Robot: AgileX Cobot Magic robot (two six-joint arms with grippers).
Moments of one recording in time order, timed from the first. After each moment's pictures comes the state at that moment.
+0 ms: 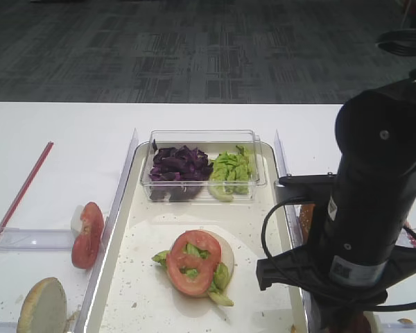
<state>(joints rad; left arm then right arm) -0.04 -0.02 -0.49 -0.01 1.19 -0.02 0.64 1.57 -0.82 0.18 0.97 0.43</state>
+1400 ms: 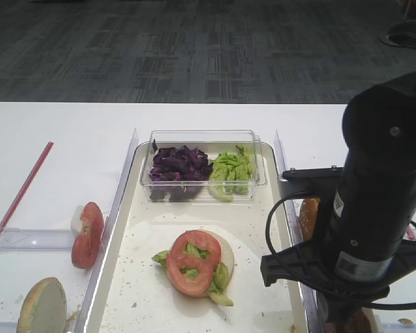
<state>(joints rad) -0.04 -0.02 -0.49 -0.01 1.19 -0.02 0.64 1.54 -0.82 0.15 0.97 0.43</state>
